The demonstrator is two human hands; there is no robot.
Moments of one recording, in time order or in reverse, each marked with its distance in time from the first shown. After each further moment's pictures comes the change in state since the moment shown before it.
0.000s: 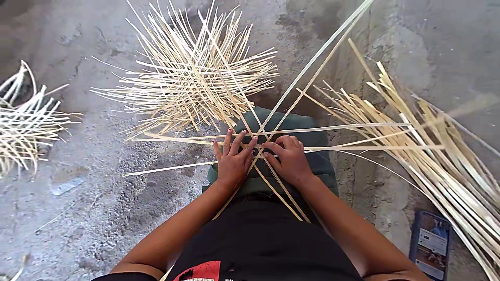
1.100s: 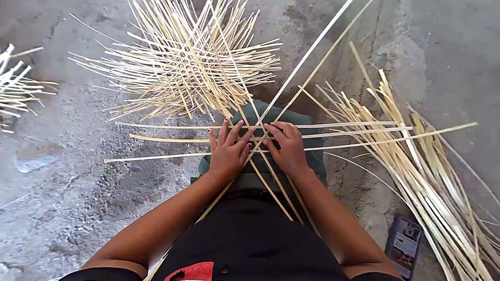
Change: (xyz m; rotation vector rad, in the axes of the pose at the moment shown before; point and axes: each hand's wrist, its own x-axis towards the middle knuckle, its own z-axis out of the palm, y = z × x) left_hand 0.008 0.003 -0.013 -0.080 -0.127 -0.052; right_hand 0.023 0.010 -0.003 -0.022 0.012 -0.006
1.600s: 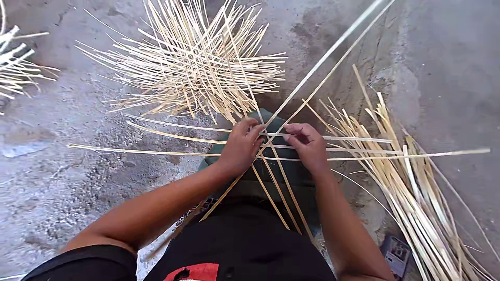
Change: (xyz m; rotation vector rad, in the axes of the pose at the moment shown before) left_hand 0.044 0.021 -0.029 -0.305 0.060 0.058; right_hand 0.029 0.022 -0.048 0.480 -0.051 0.209
